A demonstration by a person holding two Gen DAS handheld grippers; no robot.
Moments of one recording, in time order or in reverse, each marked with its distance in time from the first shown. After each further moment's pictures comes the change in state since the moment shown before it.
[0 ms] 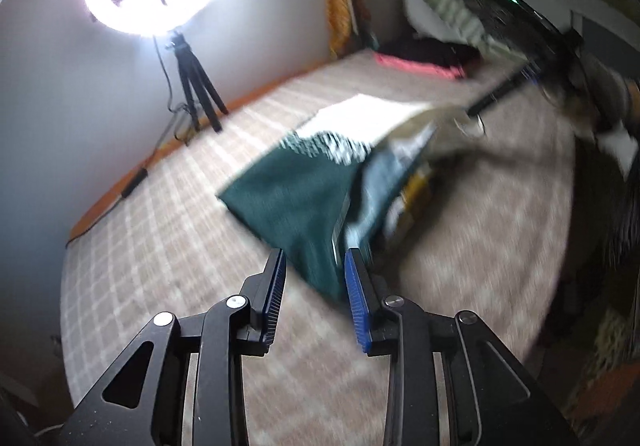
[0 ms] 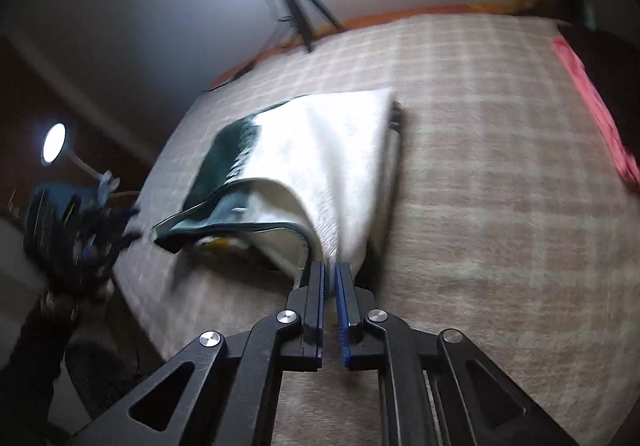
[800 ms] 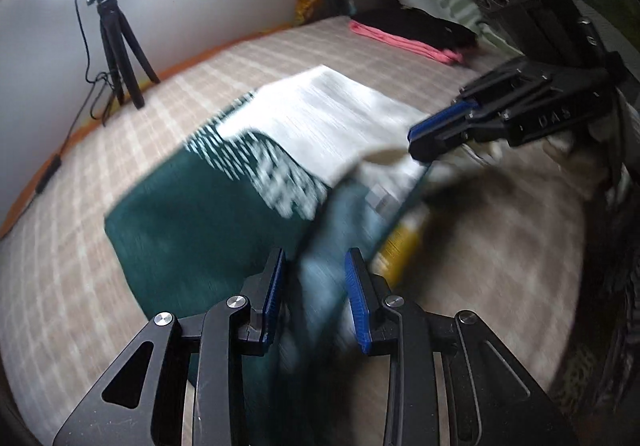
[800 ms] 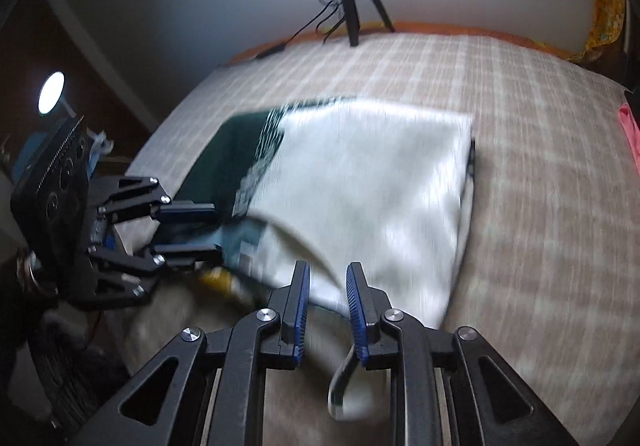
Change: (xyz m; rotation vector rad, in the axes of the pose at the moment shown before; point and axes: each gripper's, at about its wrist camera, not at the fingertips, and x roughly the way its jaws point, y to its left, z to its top) left arm 0.094 -0.033 0.031 -0.050 0.141 -0.188; right arm 0.060 0.040 0.018 -0.196 0.038 -0.045
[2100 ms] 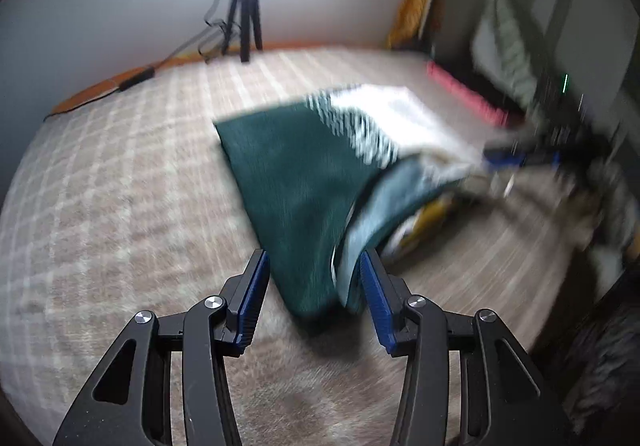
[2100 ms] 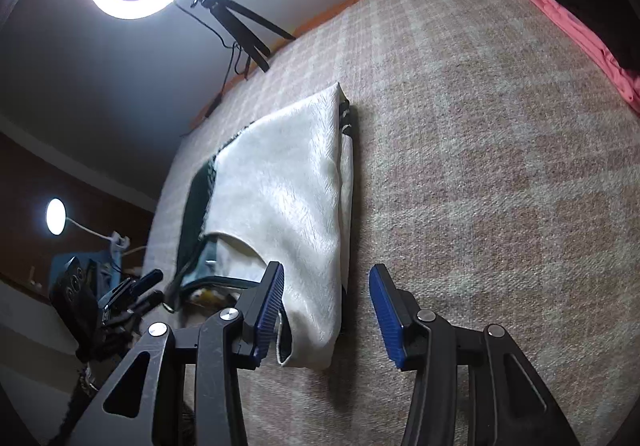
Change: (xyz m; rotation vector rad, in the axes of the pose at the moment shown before) left arm -0.073 0.045 -0.053 -0.400 -0.100 0.059; right arm -0.027 -0.080 -0.031 0.467 -0.075 0.147
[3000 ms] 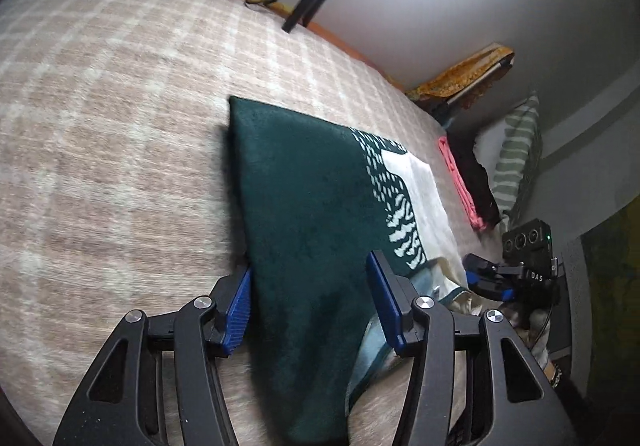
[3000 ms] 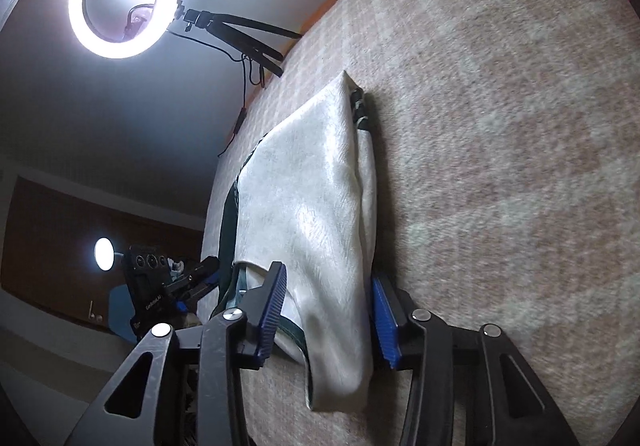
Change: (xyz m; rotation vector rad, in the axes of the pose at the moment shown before) left arm 0.066 0.055 0.027 -0.441 0.054 -0.259; right arm 0.032 -0.022 0.007 0.133 0.021 0.215
